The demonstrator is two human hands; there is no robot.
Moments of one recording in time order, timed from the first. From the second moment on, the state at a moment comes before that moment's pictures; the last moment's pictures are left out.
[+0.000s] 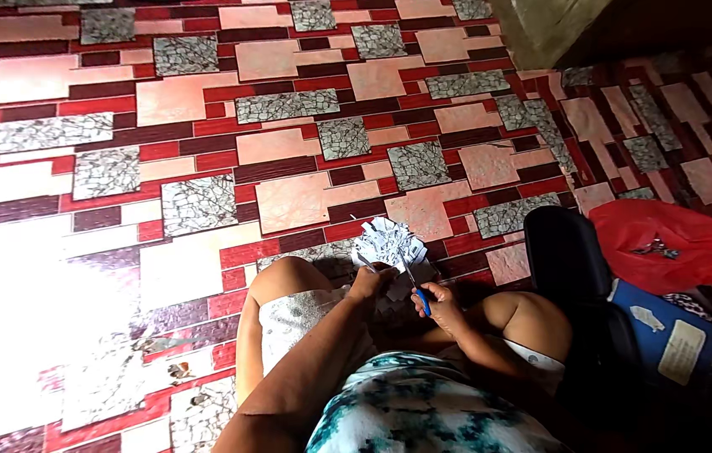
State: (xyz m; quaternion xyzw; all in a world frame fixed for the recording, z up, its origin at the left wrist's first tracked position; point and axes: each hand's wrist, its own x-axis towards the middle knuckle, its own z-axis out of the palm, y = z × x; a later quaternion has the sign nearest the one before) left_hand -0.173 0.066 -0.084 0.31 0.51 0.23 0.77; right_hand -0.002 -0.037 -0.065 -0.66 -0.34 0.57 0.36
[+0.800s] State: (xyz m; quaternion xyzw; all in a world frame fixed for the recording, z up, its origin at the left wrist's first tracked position) left_hand -0.169 0.063 -0.085 0.32 0.52 0.23 0.76; right_hand -0.006 -0.035 -0.067 -0.64 -0.36 0.59 0.32
